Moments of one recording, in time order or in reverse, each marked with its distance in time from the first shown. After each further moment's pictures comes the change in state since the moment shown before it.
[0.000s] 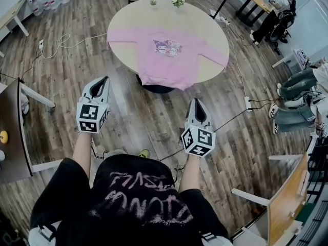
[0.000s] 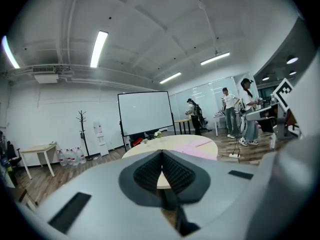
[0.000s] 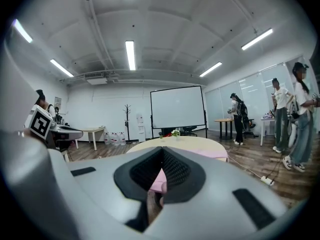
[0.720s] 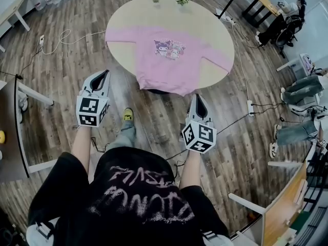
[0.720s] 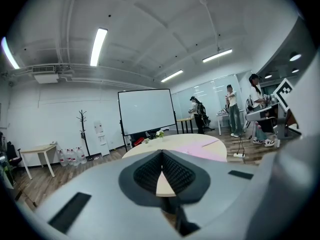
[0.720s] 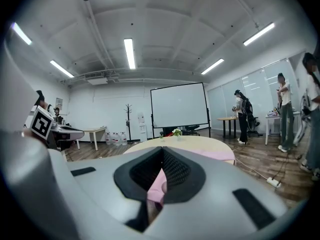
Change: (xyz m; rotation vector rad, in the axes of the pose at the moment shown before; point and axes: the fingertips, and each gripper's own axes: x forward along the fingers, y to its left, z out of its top) left arm 0.068 0.013 -0.006 -0.002 0.008 0.025; right arm 0.073 -0.021 -0.007 0.001 0.007 0.034
